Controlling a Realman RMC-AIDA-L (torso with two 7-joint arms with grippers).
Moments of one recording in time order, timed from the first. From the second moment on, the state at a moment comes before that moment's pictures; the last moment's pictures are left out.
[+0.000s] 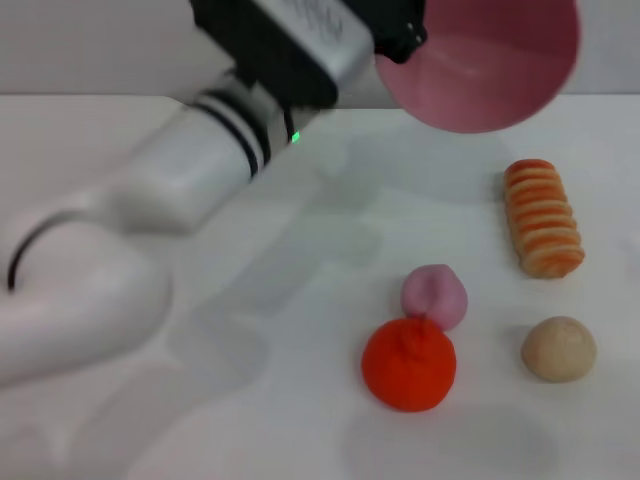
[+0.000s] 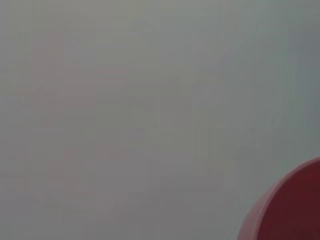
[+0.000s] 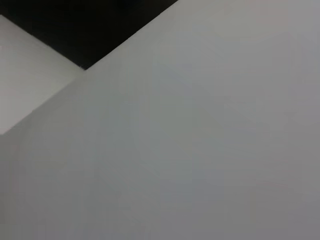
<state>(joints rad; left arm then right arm) -0.55 -2.07 2.09 1.11 2.53 -0.24 -2.56 0.15 2.07 -0.82 -0.65 -0.88 -1.88 0.97</state>
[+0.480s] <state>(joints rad) -0.82 -2.06 1.54 1.03 2.36 0.64 -2.59 0.28 2.07 -0.83 -0.95 -1.46 -1.87 1.39</state>
